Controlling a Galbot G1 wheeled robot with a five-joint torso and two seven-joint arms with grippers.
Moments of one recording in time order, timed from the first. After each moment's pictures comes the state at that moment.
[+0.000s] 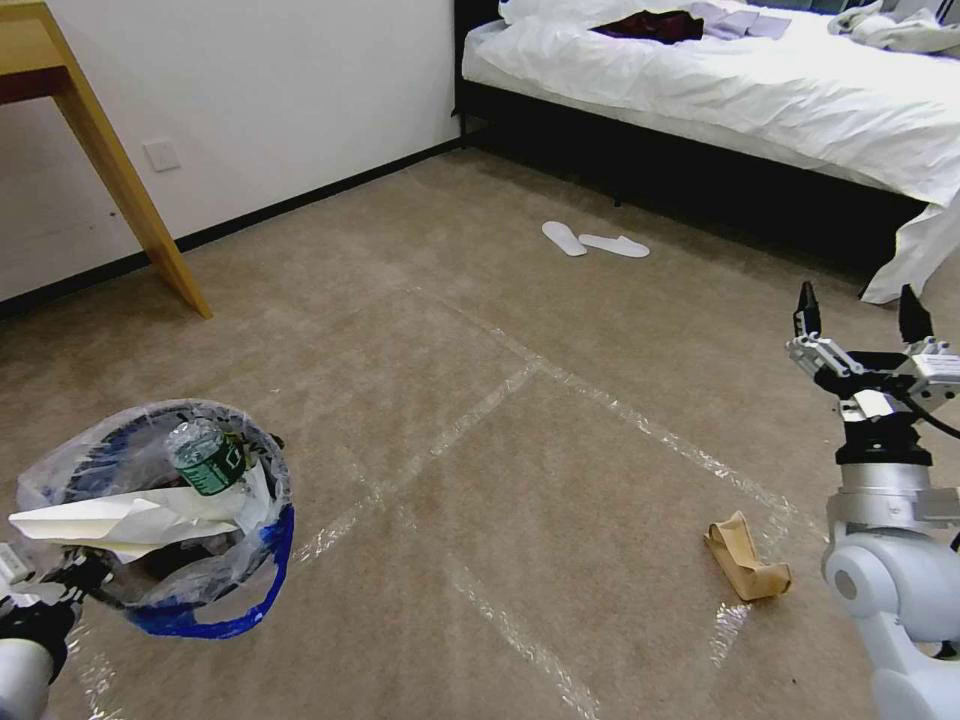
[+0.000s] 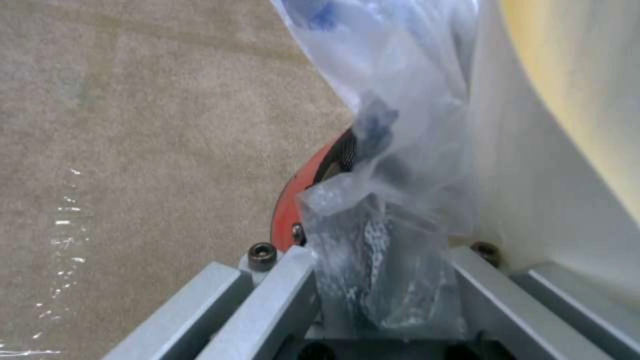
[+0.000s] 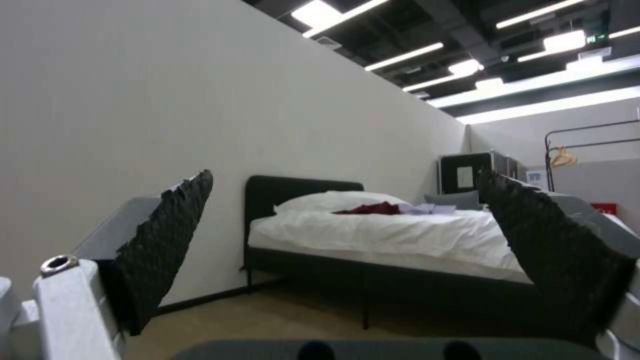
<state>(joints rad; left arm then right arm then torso) 1.69 -1.48 -1.23 -2.40 -0.99 0.68 -0.33 -1.35 1.09 0.75 2.08 0.49 0.31 0.10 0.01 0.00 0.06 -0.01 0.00</state>
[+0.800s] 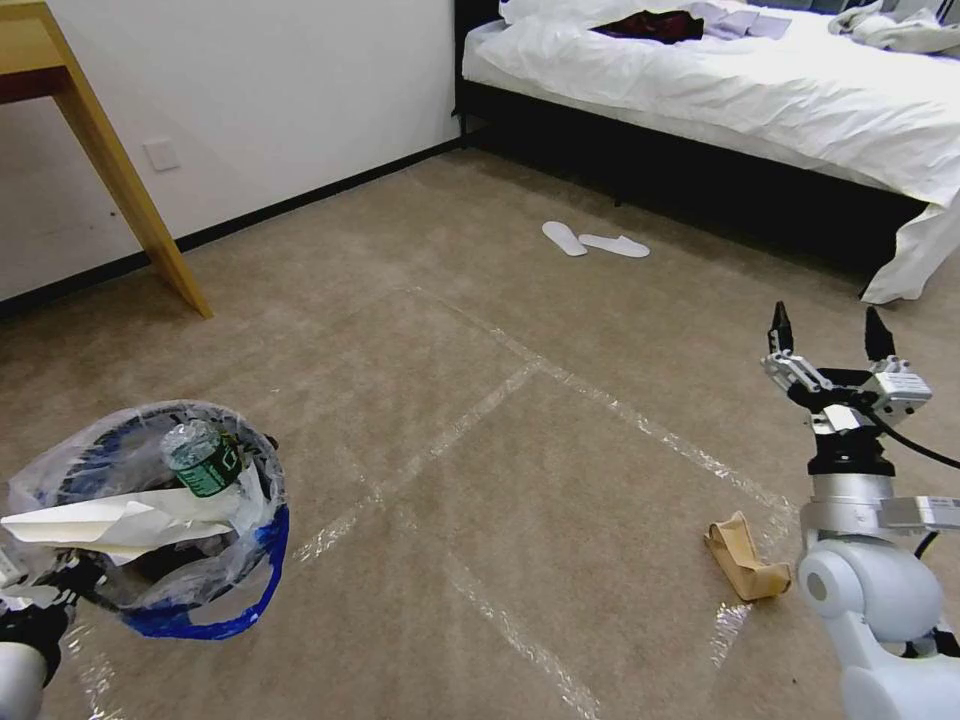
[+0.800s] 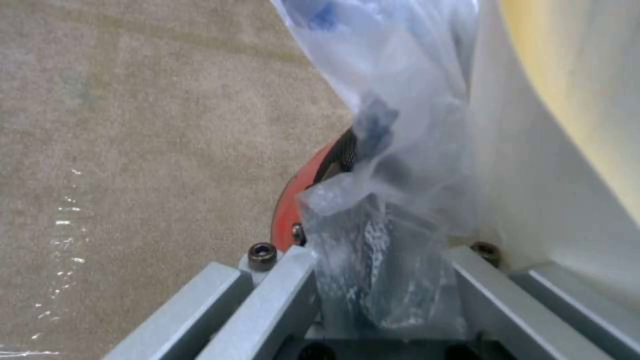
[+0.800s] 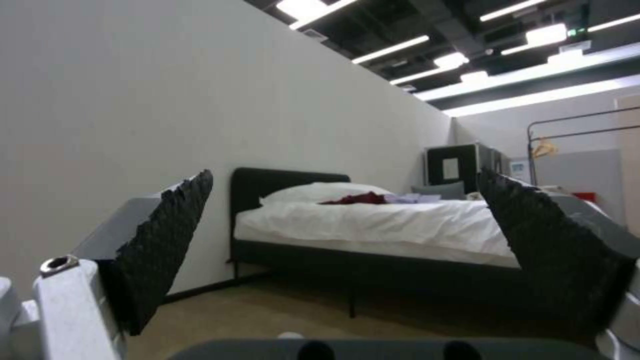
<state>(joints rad) 1.69 -1.49 -1.23 -2.40 -0.99 0.67 -0.33 -1.34 1.12 0.77 2.00 0.49 0.34 0.08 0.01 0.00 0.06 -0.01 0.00</state>
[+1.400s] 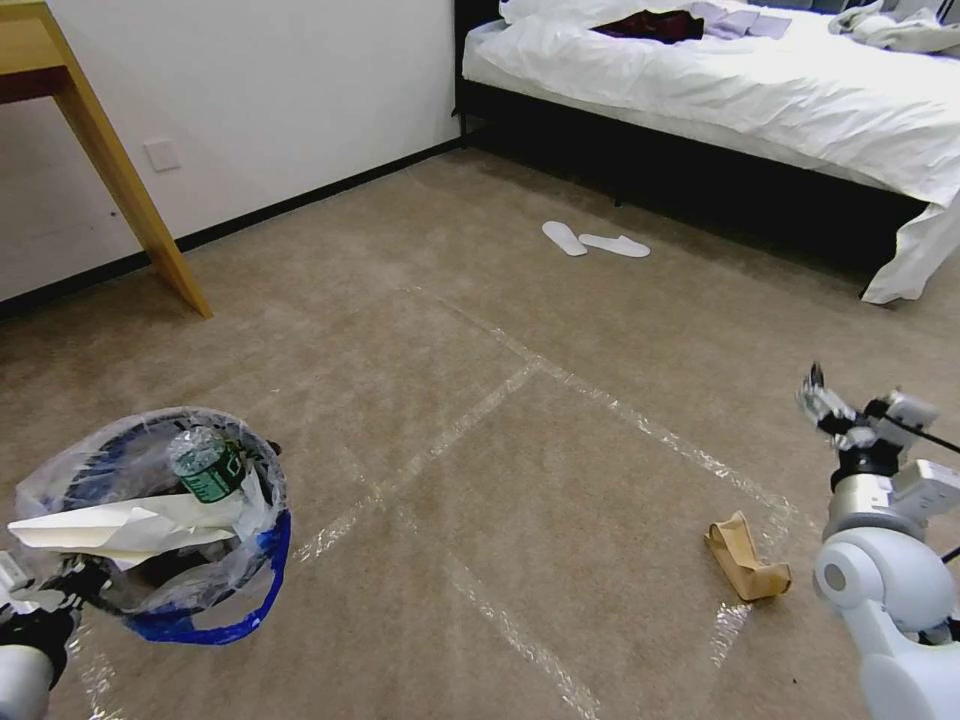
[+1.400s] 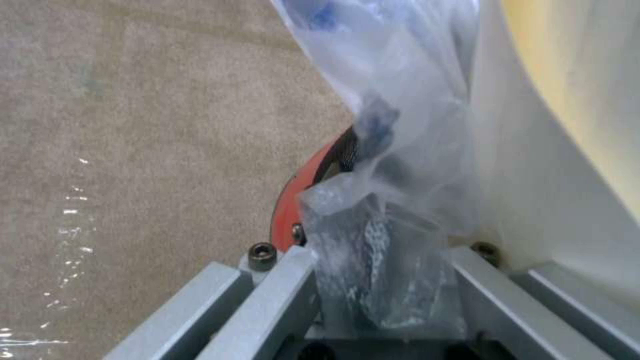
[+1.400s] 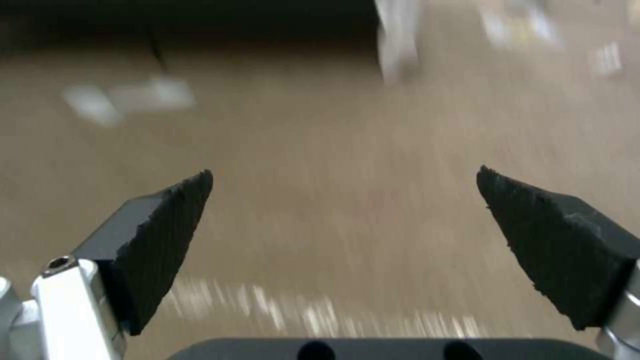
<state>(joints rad) 1.68 -1.49 -1.21 -2.36 -0.96 0.67 -0.31 -1.32 1.04 0.73 1.93 0.77 -0.34 0.65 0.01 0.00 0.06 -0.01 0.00</state>
